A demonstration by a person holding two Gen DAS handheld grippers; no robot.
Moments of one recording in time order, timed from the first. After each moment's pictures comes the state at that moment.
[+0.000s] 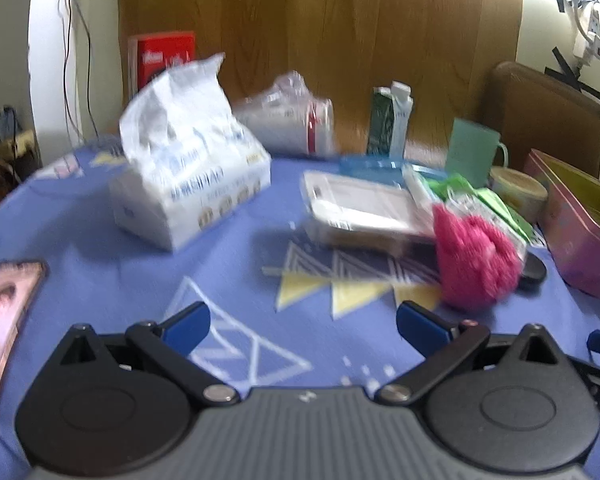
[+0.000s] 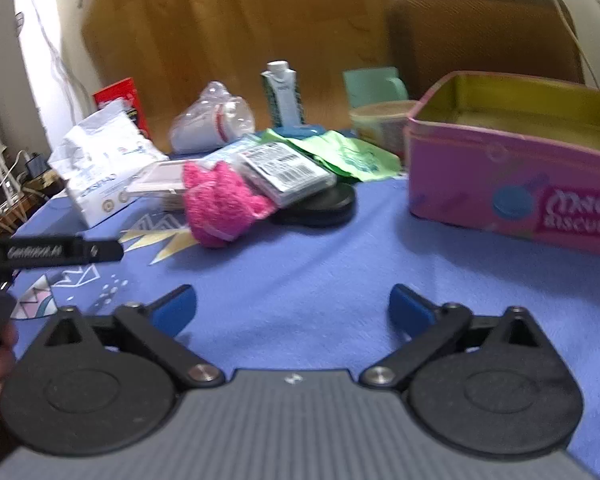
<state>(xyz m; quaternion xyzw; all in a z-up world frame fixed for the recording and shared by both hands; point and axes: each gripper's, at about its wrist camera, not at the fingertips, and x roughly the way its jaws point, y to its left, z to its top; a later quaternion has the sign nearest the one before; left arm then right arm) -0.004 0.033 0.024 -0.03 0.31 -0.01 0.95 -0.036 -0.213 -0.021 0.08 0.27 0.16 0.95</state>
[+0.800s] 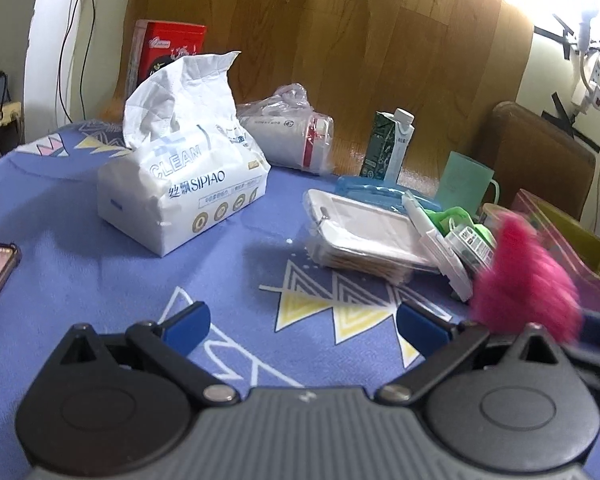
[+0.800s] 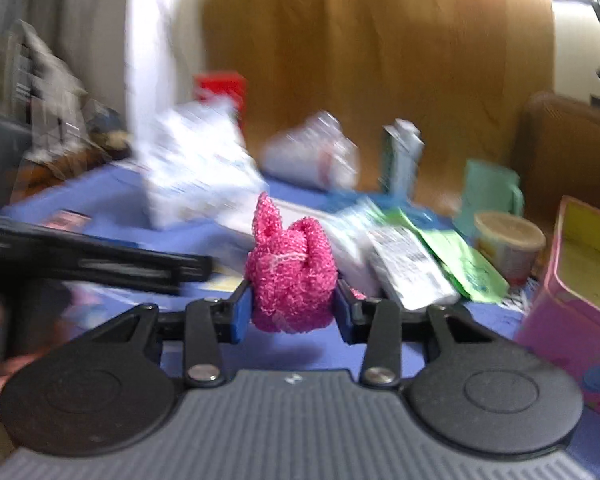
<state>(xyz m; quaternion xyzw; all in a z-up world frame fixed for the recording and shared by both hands) 0.004 0.065 0.008 -0.11 0.29 -0.05 0.95 -0.028 -0.157 0.023 -0.05 0.19 0.28 0.94</state>
